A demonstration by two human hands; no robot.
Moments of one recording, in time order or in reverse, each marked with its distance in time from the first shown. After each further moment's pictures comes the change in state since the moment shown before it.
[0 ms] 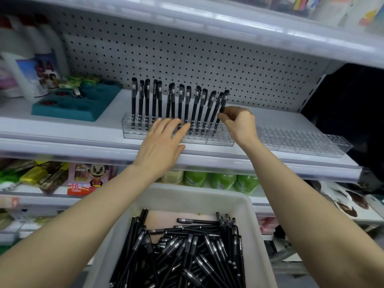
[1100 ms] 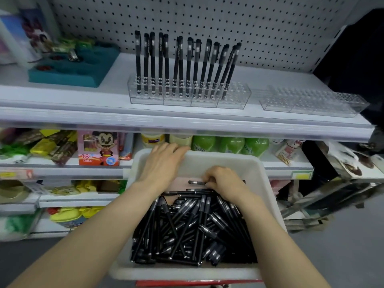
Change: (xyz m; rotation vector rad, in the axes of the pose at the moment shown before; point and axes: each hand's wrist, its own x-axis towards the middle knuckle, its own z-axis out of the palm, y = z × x) left_hand -0.111 0.018 0.045 -0.227 -0.197 -0.094; right_hand -0.195 0.048 0.070 -0.364 -0.685 0.018
